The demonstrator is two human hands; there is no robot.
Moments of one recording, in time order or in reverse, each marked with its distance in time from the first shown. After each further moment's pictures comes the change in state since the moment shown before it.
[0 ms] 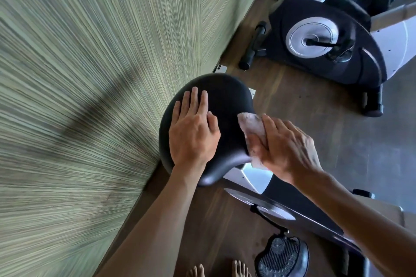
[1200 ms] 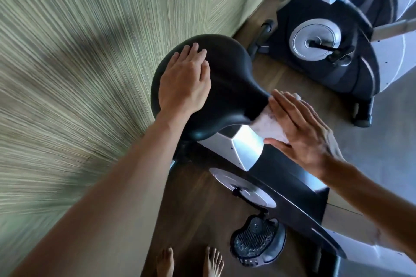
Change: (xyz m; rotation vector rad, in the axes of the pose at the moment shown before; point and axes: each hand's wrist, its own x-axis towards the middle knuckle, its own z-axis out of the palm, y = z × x) left_hand -0.005 -0.003 -0.009 -0.241 -0.015 -0.045; right_hand -0.040 0.086 0.041 -0.143 0.326 -0.554
